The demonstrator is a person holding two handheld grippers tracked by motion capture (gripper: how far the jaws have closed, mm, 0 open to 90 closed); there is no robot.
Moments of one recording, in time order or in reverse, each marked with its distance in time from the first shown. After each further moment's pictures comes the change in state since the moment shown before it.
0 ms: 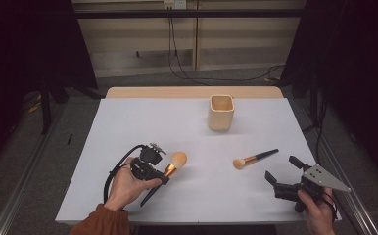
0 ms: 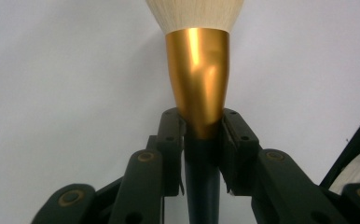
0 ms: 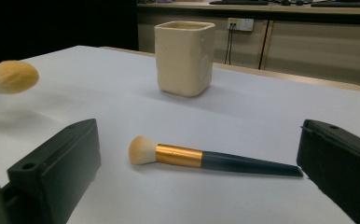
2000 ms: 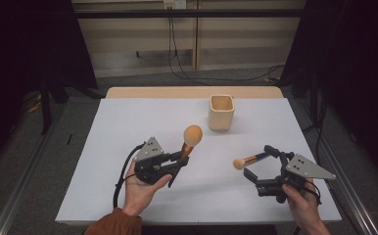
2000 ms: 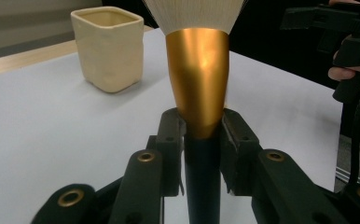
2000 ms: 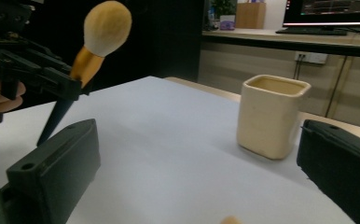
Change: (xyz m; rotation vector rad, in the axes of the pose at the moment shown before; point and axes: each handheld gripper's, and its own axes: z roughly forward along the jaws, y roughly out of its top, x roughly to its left) left arm -0.037 -0.003 -0.017 -0.730 -0.043 0.189; right arm 0.047 0.051 0.024 -0.086 0.255 -0.038
